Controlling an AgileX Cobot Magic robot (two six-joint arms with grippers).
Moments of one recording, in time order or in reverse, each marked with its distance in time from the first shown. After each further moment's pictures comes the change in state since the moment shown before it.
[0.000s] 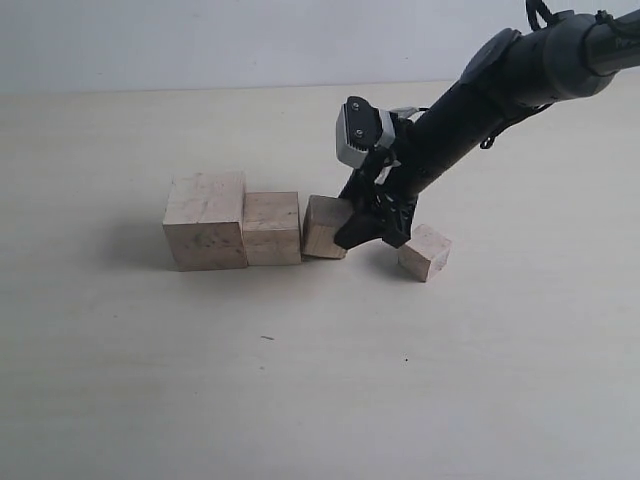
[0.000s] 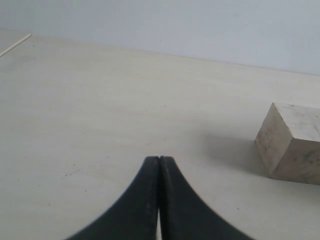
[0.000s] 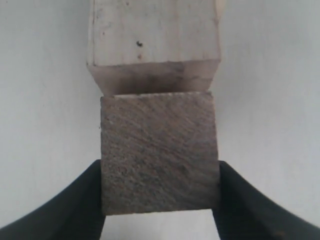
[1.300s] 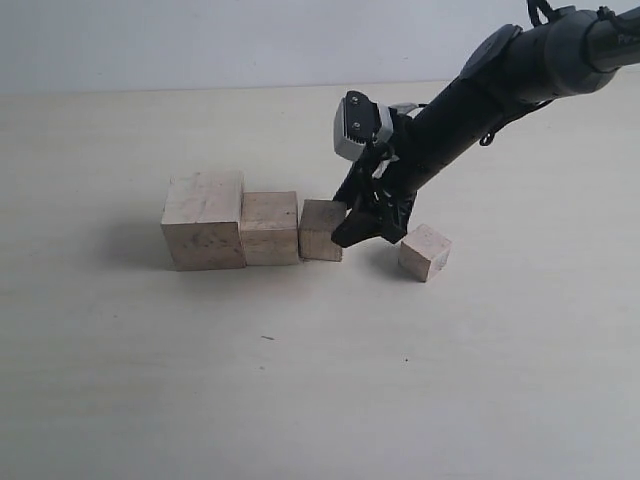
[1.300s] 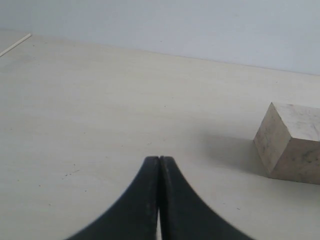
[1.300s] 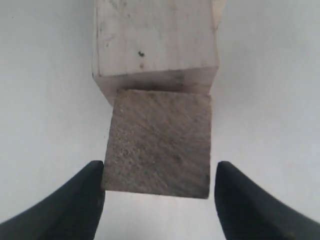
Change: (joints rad) left arm 0.000 0.000 0.000 0.000 0.000 0.000; right arm 0.000 -0.022 -0.002 0.003 0.015 0.036
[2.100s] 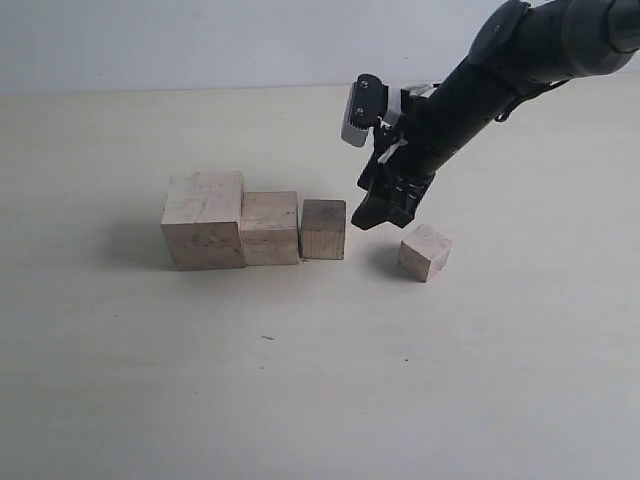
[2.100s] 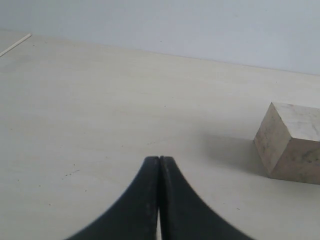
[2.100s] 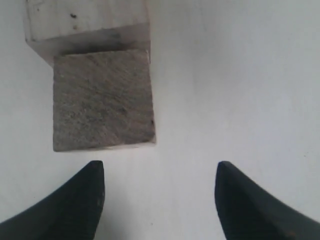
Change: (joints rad) left arm 0.000 0.000 0.000 0.000 0.000 0.000; right arm 0.000 -0.045 0.000 -0.174 -0.109 0.211
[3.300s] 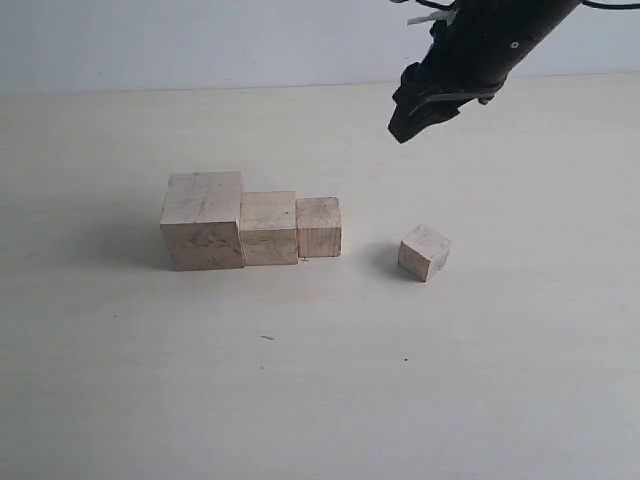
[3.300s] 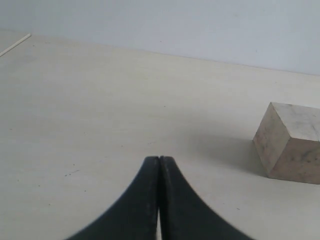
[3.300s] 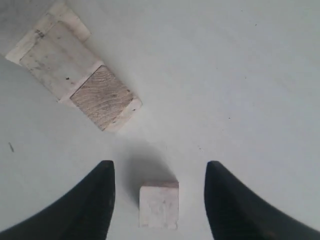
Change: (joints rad) left arm 0.000 0.000 0.000 0.000 0.000 0.000; right arm 0.000 -0.349 0.000 -0.307 0.140 0.905
